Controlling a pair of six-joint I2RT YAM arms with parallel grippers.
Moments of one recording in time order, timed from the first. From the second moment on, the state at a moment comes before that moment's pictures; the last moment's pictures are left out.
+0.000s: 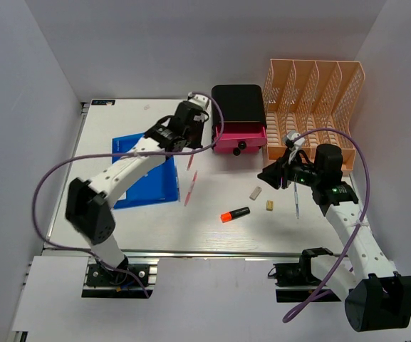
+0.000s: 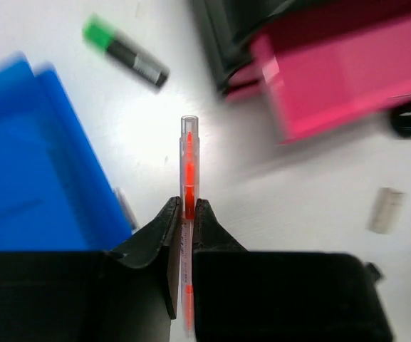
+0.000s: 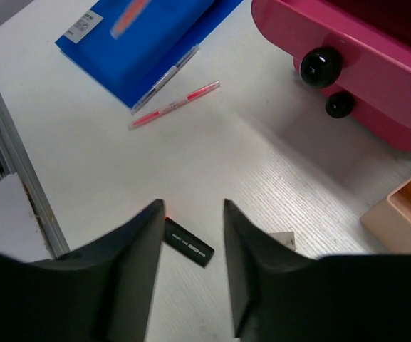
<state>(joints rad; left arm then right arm) -0.65 1.75 1.56 -0.57 -0.26 -0.26 0.12 0.93 0.72 -0.22 -0.85 -0.10</state>
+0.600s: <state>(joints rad) -0.78 1.90 1.82 -0.22 0.09 0.35 0.09 0.85 0.69 -0.21 -0.83 -0.14</state>
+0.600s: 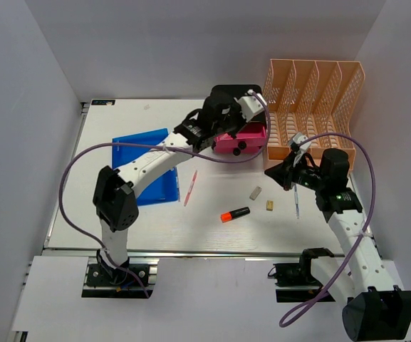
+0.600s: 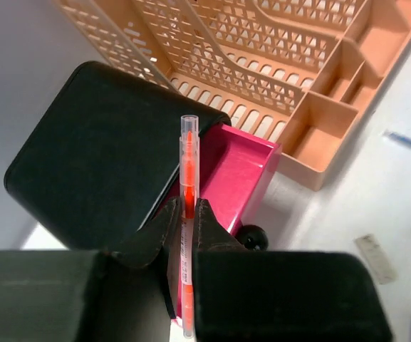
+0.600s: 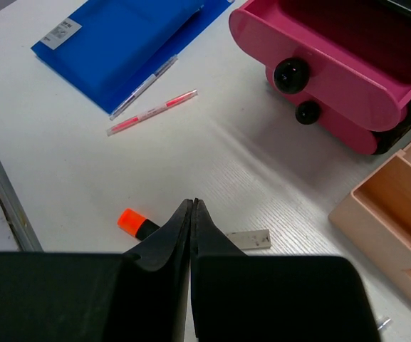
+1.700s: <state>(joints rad) -0.81 2.03 1.81 -0.08 -0.02 0.56 0.06 0.84 0.69 -0.21 -0.82 -0.14</state>
